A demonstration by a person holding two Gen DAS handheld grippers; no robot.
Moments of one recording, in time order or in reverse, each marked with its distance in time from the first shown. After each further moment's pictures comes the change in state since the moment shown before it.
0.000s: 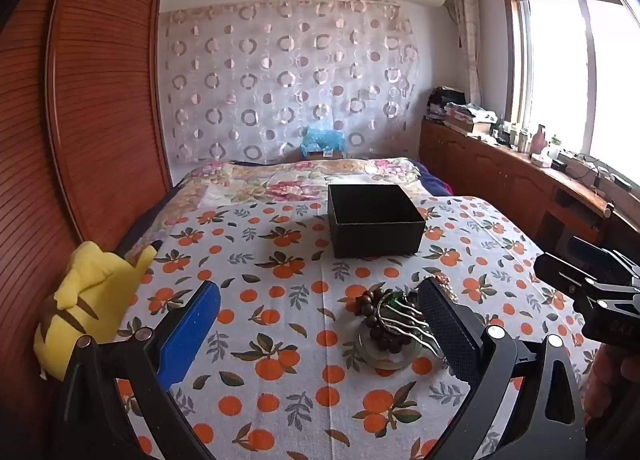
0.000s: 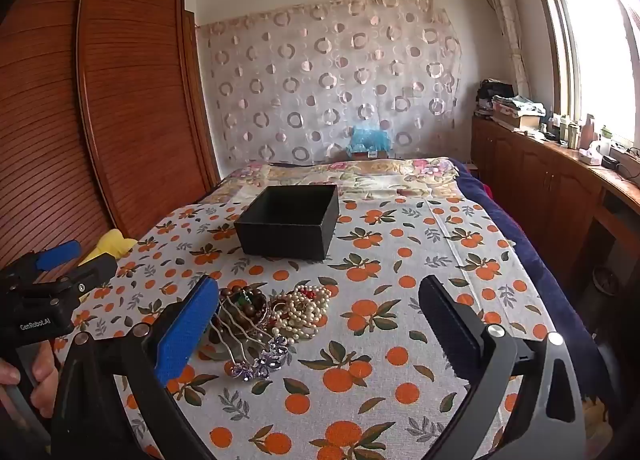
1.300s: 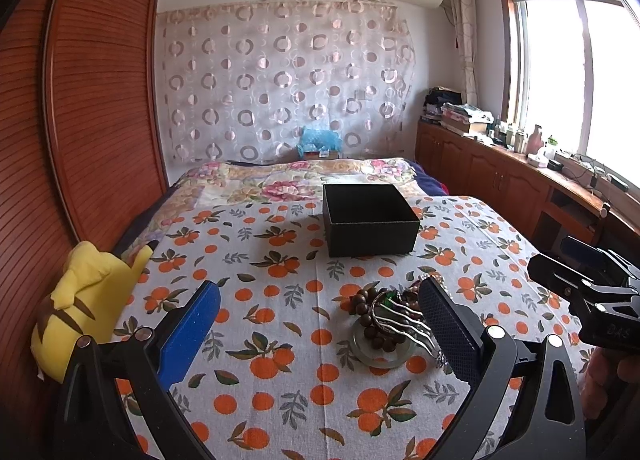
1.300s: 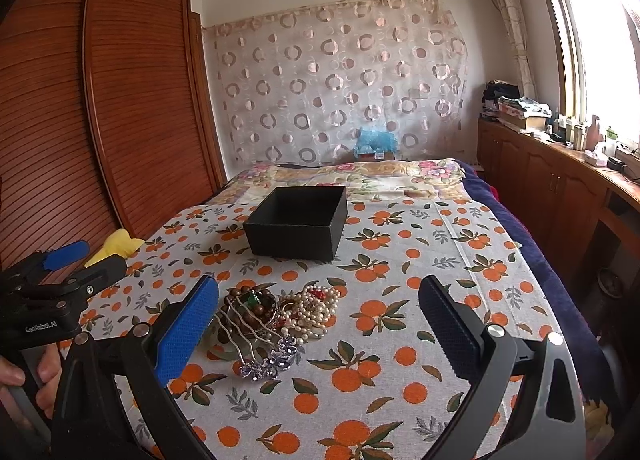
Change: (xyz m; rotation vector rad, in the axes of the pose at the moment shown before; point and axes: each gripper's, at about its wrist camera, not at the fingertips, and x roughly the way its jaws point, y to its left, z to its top) left arm 0.000 0.000 0.000 -0.005 -0.009 -0.005; right arm 0.001 0.006 -0.001 -0.001 -0.003 0.009
